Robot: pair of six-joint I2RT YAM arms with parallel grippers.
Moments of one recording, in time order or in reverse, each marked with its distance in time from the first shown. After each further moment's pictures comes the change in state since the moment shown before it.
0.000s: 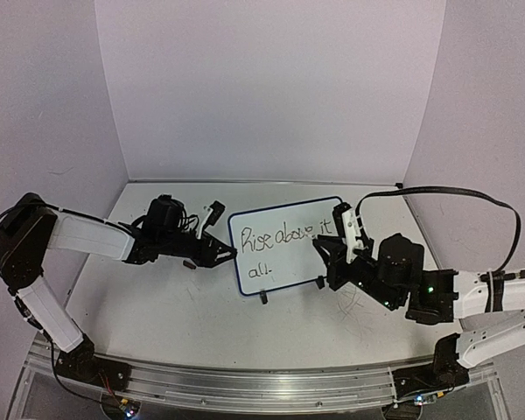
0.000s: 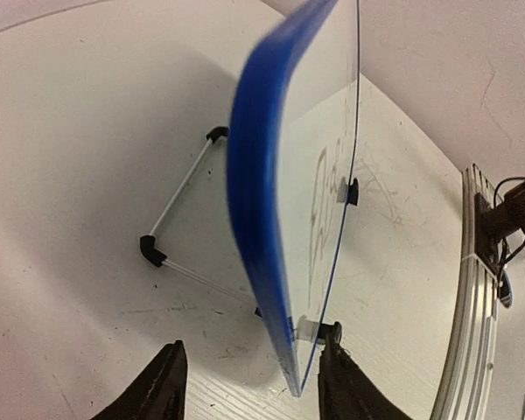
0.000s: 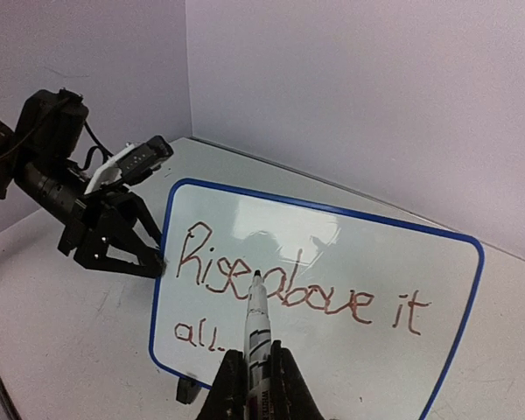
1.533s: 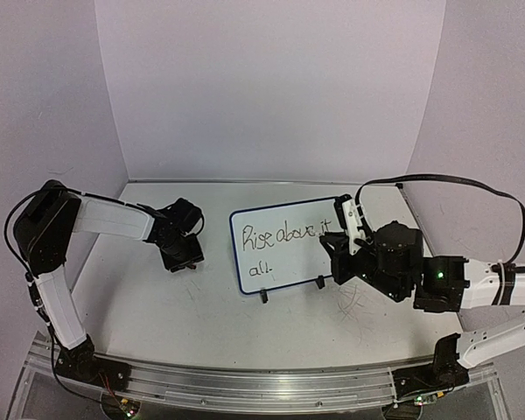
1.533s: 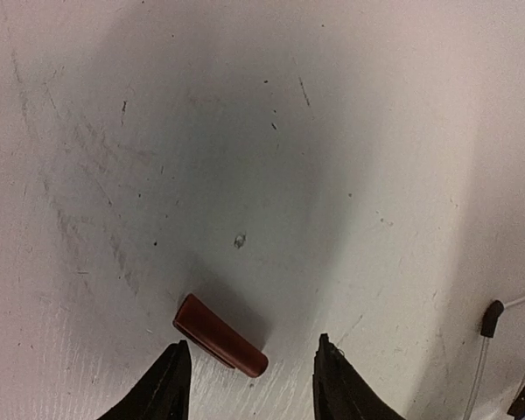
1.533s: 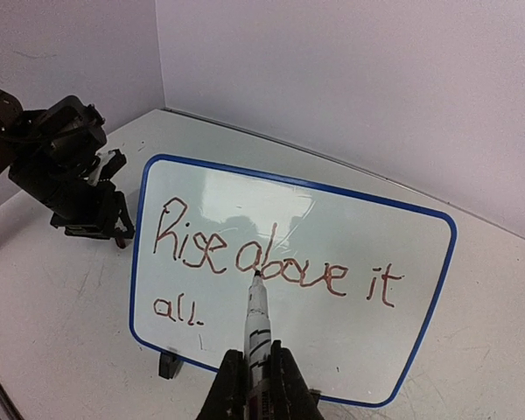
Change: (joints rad) left arm 0.016 0.180 0.260 -0.669 -0.666 -0.806; right arm -0.001 -0.023 0.128 -0.293 0.054 0.084
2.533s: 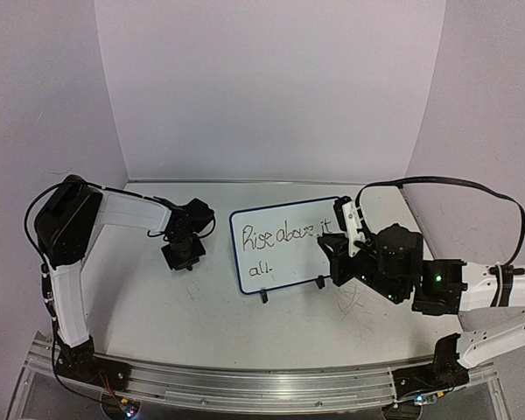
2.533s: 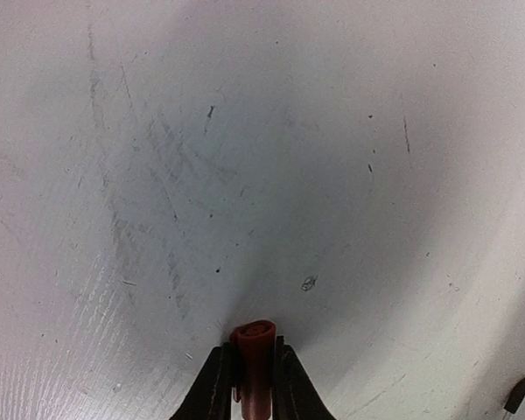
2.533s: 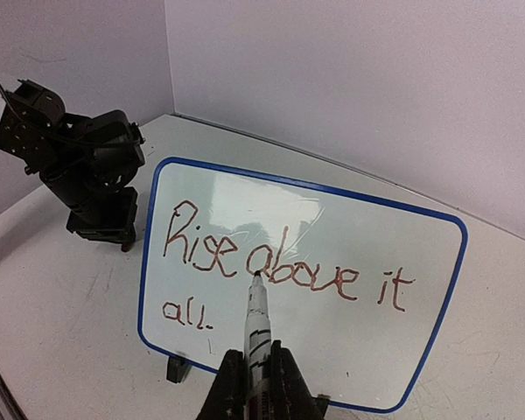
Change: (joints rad) left arm -0.012 0.155 0.177 -0.222 -0.114 -0.186; right arm 0.000 0.000 -0.031 0.062 -0.023 -0.012
